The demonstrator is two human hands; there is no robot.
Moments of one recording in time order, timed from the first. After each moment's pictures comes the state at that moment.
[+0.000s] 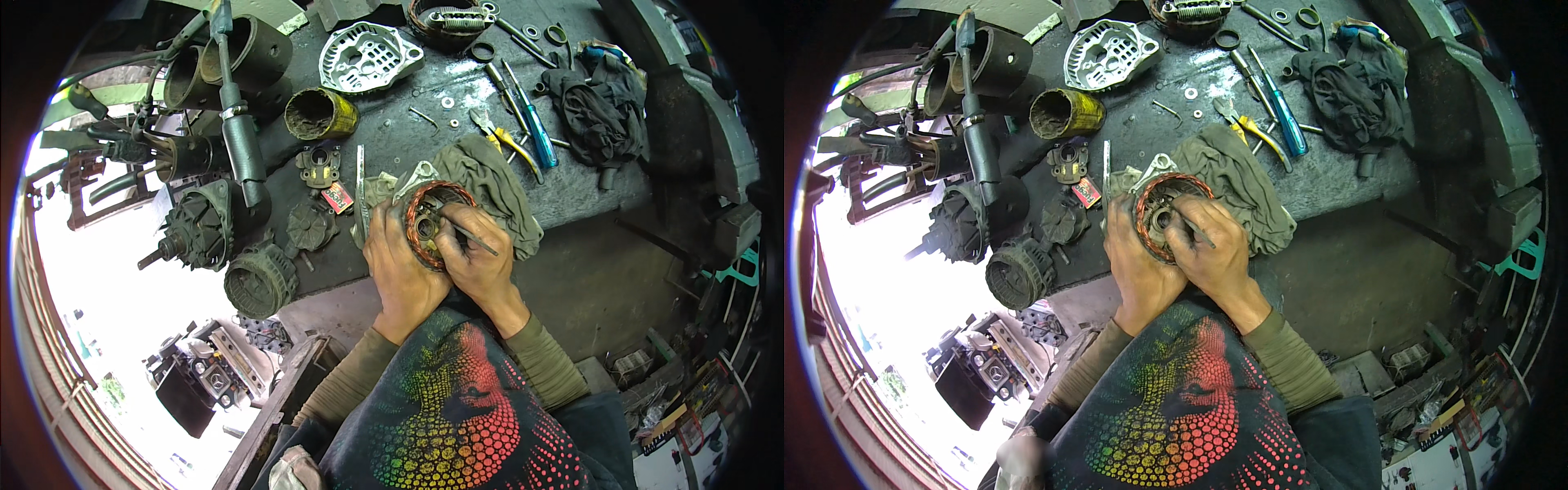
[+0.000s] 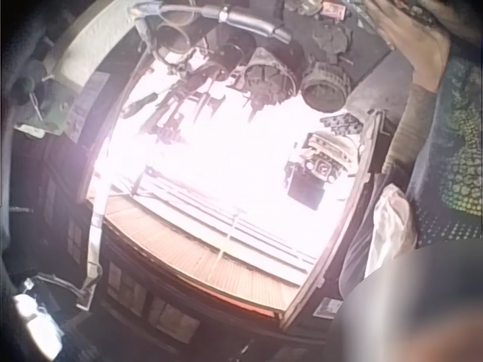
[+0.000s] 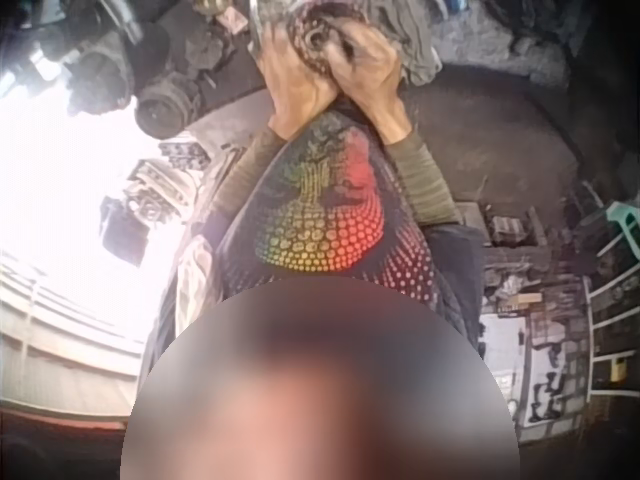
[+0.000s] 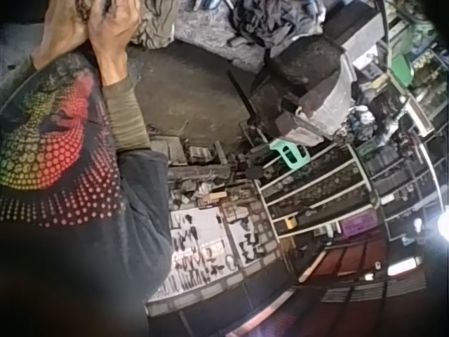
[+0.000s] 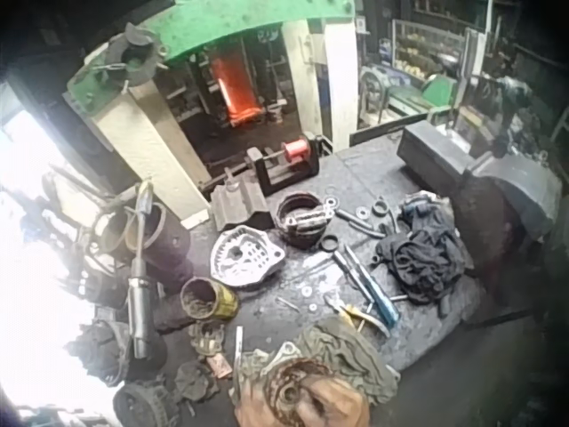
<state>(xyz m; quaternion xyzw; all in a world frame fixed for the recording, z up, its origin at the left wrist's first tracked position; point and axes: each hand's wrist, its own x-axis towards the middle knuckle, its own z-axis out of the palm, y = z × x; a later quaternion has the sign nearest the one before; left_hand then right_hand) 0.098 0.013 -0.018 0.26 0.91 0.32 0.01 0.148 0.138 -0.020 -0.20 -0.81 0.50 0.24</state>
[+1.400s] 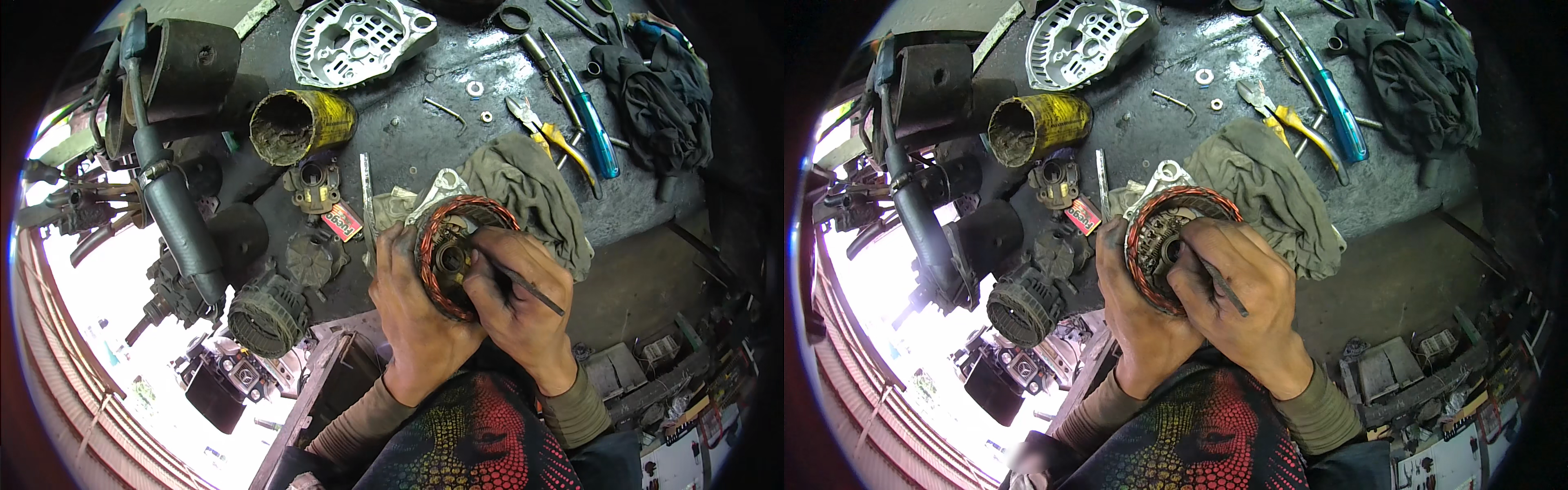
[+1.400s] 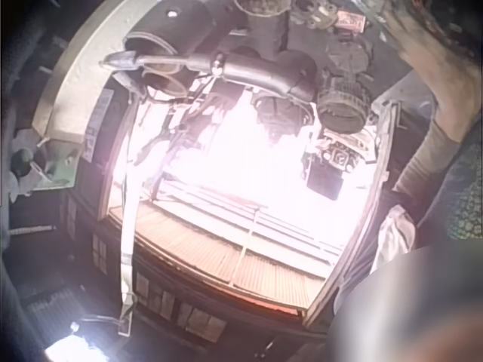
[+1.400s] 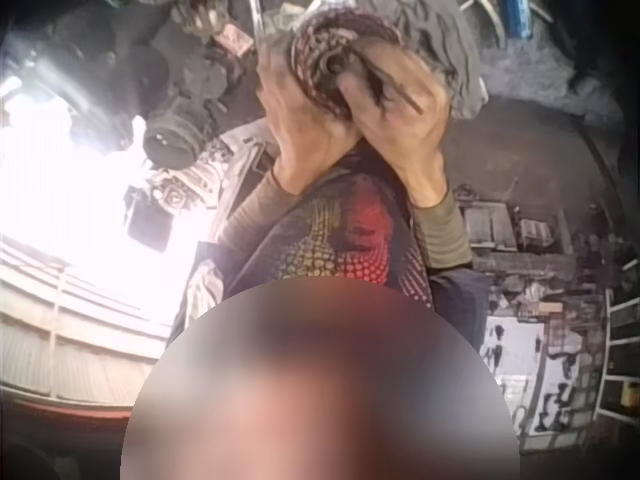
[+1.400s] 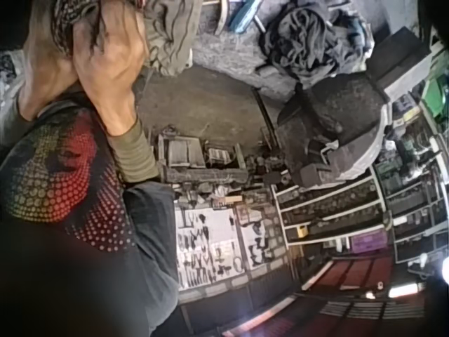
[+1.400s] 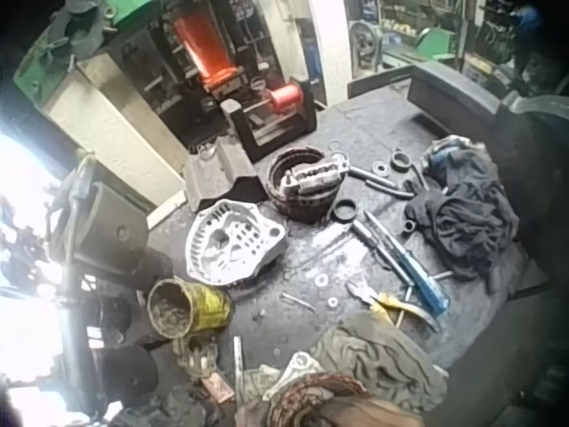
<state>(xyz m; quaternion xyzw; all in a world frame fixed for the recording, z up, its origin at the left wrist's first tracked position) 0.073 0.014 -0.011 0.29 0.91 0.29 0.07 0.126 0.147 -0.005 -0.22 -0.82 0.51 0.18</state>
